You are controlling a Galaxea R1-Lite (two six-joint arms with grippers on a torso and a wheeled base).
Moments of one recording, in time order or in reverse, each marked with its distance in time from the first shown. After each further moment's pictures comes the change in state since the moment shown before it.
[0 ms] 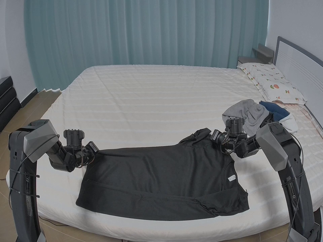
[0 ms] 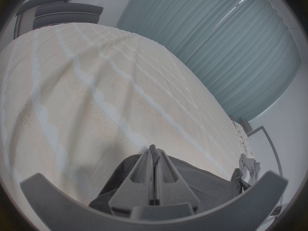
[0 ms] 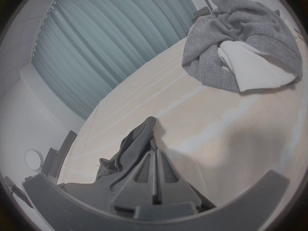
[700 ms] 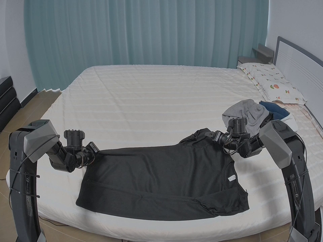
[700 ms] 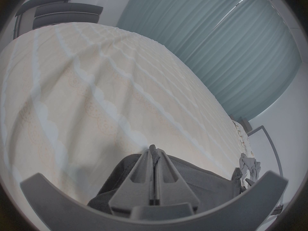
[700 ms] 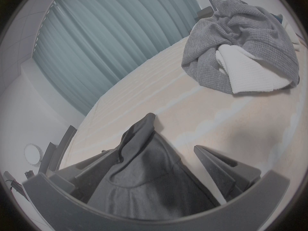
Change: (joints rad) left arm -0.003 0.001 0.005 0.000 0.001 0.000; right arm -0.007 -0.034 0.060 -0.010 0.023 -0.048
